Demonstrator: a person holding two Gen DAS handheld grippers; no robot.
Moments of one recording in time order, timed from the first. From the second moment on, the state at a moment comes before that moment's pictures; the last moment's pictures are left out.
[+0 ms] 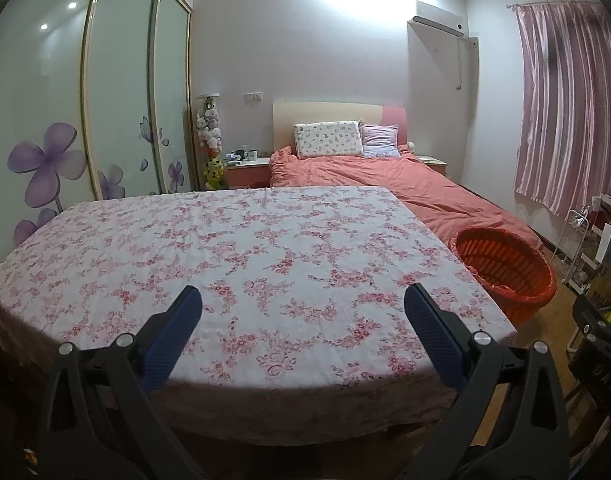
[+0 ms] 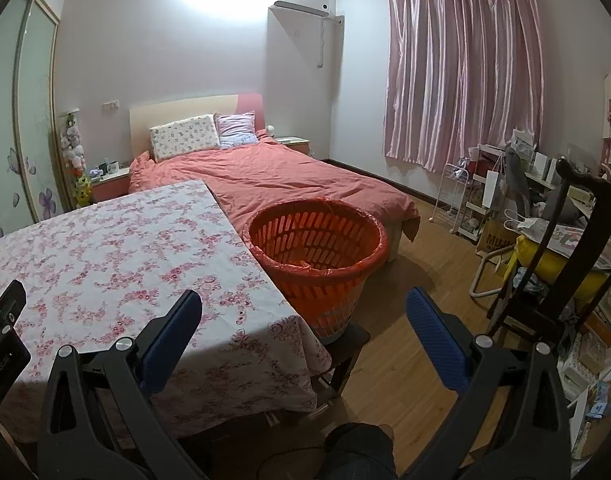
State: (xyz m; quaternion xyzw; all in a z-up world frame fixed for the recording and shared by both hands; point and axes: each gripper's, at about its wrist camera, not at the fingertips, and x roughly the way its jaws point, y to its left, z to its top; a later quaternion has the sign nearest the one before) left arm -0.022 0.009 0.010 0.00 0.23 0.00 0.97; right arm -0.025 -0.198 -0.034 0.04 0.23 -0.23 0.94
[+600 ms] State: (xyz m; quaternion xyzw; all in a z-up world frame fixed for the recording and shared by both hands) left arm -0.022 0.009 0.010 0.00 0.23 0.00 0.97; right arm -0.025 -0.198 -0.034 0.04 0.23 -0.23 0.94
